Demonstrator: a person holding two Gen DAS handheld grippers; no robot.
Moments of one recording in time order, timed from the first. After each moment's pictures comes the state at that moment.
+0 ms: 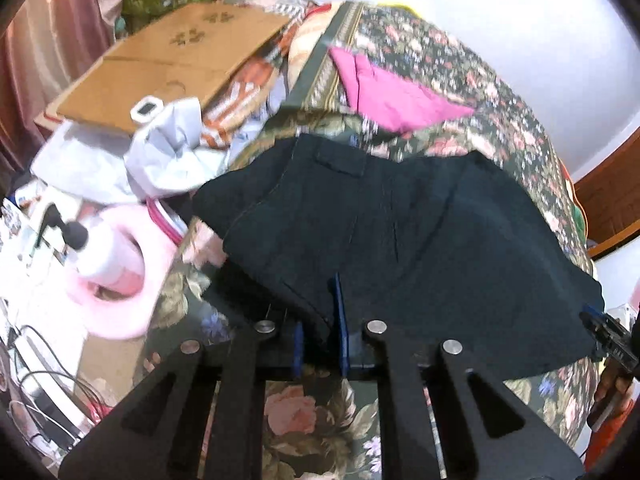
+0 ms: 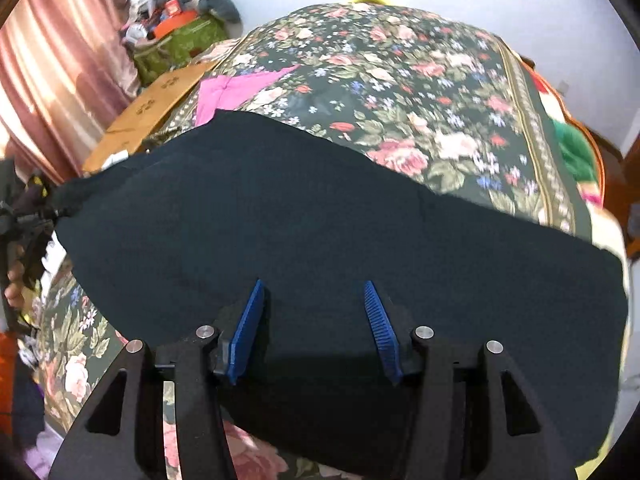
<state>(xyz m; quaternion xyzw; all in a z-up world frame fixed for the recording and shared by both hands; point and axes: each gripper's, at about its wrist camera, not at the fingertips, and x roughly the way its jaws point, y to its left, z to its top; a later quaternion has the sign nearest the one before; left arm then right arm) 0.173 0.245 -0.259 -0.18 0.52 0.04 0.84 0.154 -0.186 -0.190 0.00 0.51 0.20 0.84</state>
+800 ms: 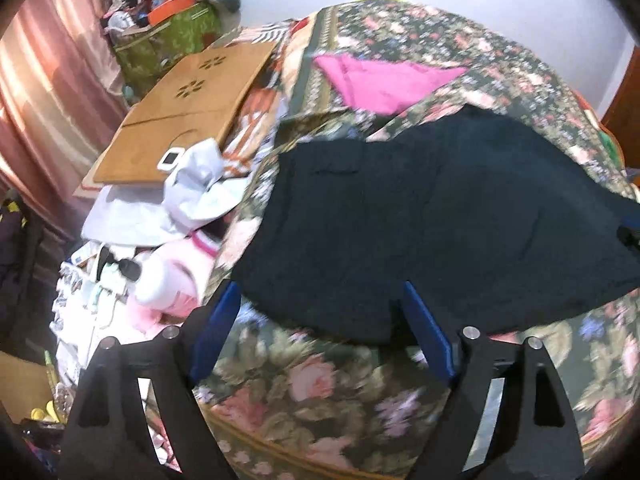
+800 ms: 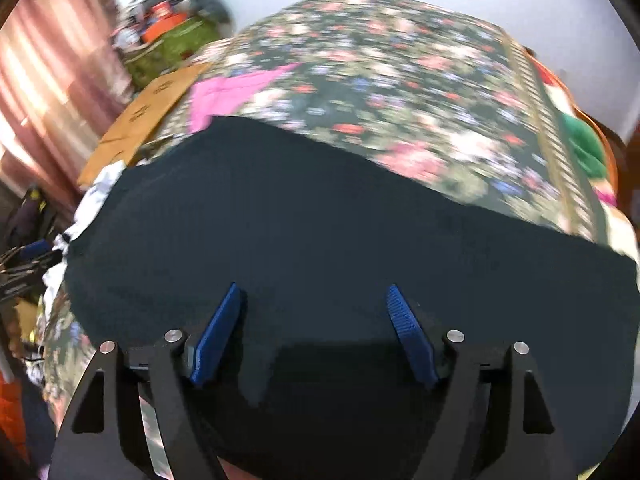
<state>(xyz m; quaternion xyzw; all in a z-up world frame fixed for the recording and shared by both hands) 0.160 0.189 -0.235 -0.02 0.50 0.08 0.86 0.169 -0.194 -0.198 0.01 0.53 0.17 0.83</state>
